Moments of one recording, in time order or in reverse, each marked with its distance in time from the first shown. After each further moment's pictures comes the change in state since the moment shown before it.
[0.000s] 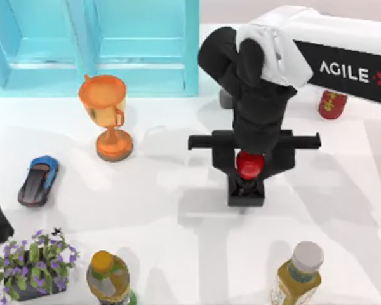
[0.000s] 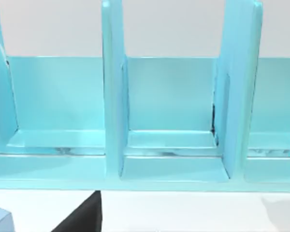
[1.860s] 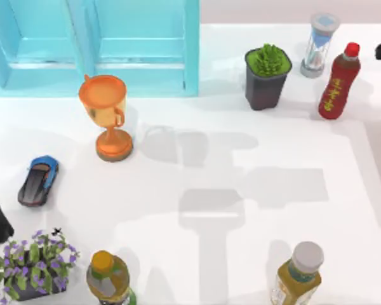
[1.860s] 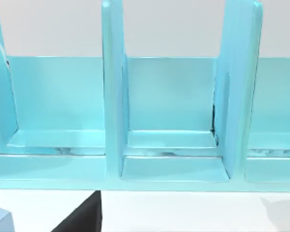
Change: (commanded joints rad) left arm 0.000 0.000 0.000 0.000 0.000 0.000; right arm -0.547 -0.198 0.188 -0.404 -0.002 -0.559
